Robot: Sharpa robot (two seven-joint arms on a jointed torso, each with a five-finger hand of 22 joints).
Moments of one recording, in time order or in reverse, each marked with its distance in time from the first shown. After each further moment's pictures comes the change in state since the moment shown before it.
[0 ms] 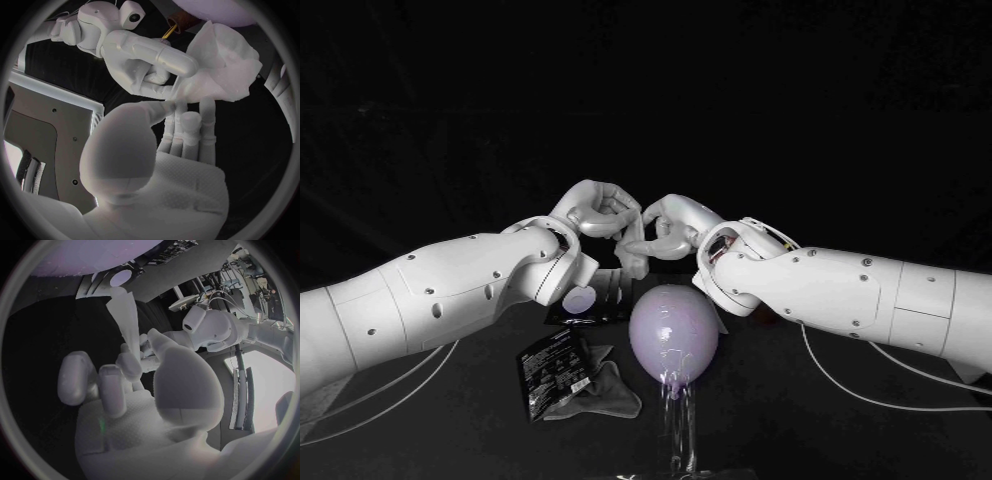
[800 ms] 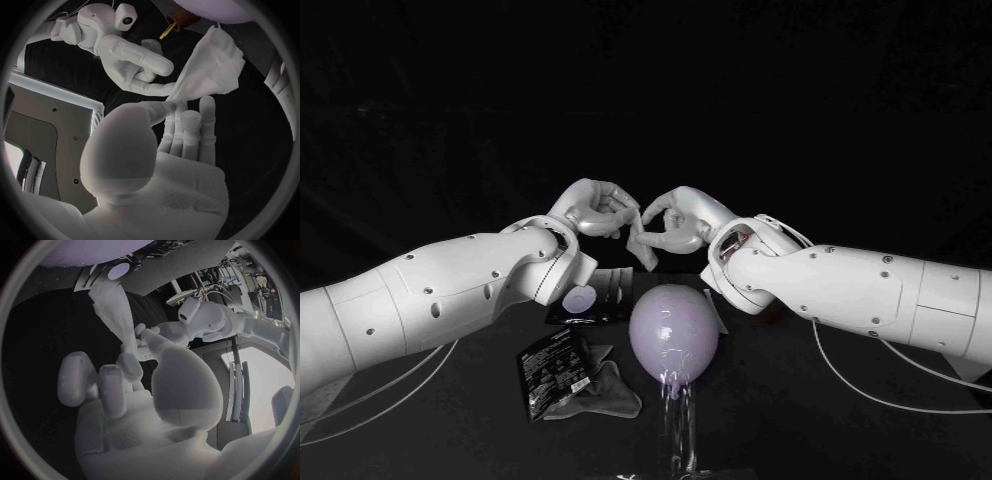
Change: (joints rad) left arm 0.000 -0.003 0.000 -0.001 0.004 -0.011 0.007; left_hand 0.008 0.008 -0.003 0.003 -0.003 0.000 0.000 0.000 -0.001 -0.004 0.004 0.000 0.001 -0.007 0.000 -0.008 -0.011 0.001 0.000 0.000 -0.004 -0.002; right arm 0.012 -0.049 0.000 0.038 0.040 -0.046 0.061; right_hand 0.026 0.016 0.065 -0.054 0.019 -0.006 -0.002 0.006 0.008 0.016 -0.002 0.012 0.015 0.001 -0.001 0.000 -0.001 -0.011 0.004 -0.003 0.010 0.000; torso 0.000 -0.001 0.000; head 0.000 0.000
